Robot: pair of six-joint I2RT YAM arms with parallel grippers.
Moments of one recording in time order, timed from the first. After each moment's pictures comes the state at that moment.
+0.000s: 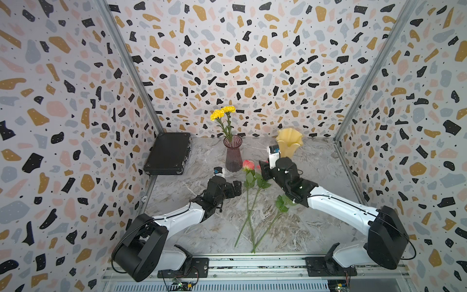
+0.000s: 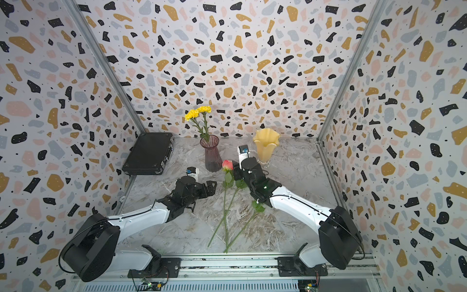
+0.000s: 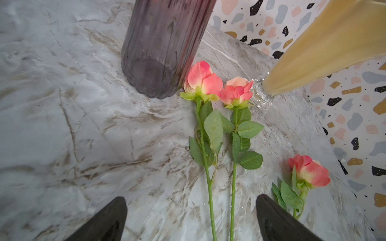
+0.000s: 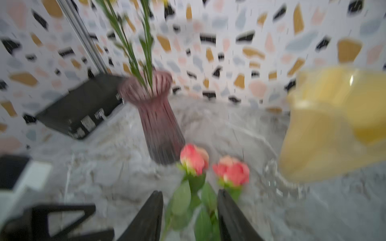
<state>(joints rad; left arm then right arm) -0.54 1.35 0.57 0.21 -0.03 -0.61 0.77 1.43 0.90 0.09 0.28 0.25</state>
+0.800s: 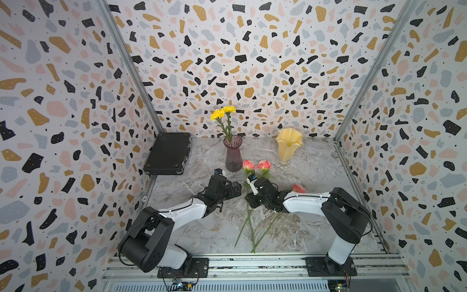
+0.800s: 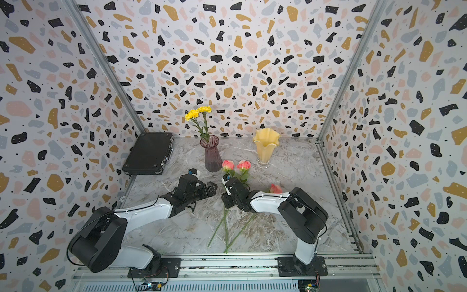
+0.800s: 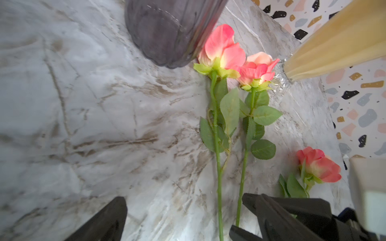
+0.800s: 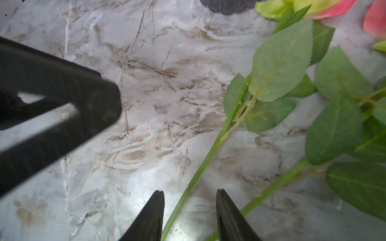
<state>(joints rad) -0.50 1.41 0.62 0.10 0.03 -0.69 0.87 1.78 0.94 0.04 -0.03 0.35</state>
